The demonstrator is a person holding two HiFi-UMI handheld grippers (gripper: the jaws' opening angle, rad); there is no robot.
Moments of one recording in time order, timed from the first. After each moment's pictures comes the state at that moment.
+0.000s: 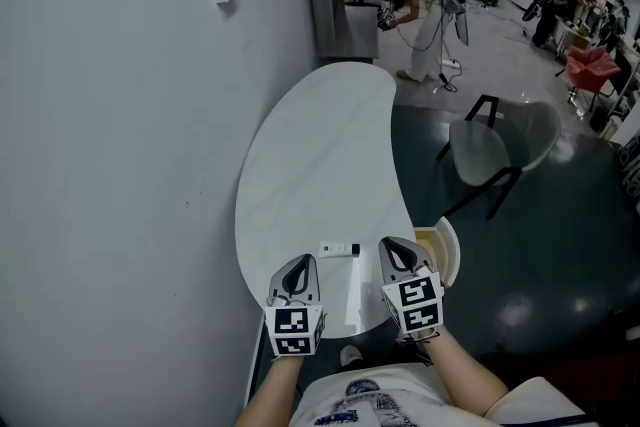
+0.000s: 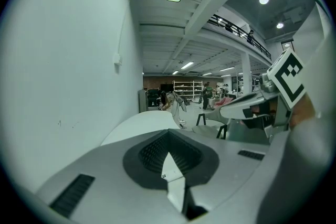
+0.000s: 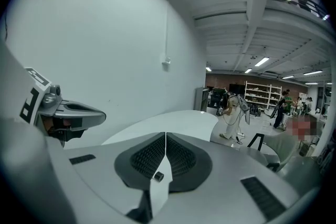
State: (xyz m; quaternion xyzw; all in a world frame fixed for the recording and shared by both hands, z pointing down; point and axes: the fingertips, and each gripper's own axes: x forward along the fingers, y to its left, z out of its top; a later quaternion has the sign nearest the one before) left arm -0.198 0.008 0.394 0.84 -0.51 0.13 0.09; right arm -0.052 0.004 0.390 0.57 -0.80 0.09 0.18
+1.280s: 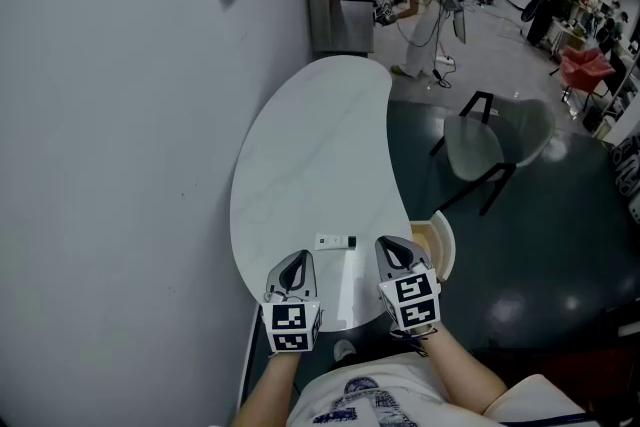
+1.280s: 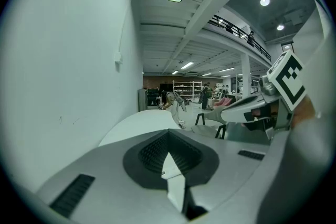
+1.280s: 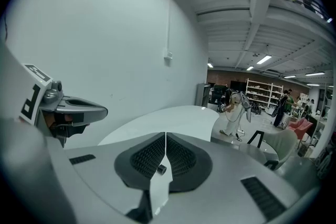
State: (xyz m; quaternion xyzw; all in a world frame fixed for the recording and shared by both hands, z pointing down) left arm -0.204 0.013 0.402 0.85 -0.51 0.13 0.09; right arm -0.059 0.013 0.405 0.56 -0.80 0.10 0.20
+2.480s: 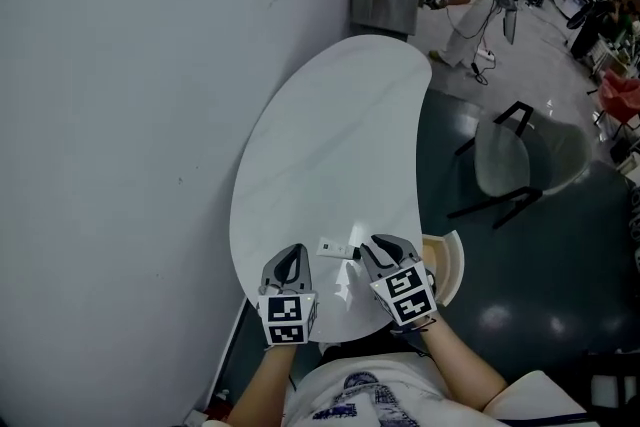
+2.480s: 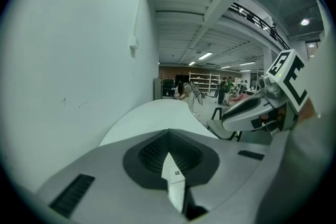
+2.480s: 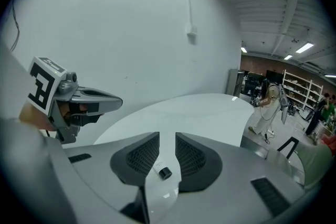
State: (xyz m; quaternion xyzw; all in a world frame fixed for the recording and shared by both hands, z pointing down) left arm -0.217 -0.061 0.452 0.79 -0.58 0.15 0.15; right arm -0.090 -0.071 0.468 0.40 -0.86 0.12 0.28
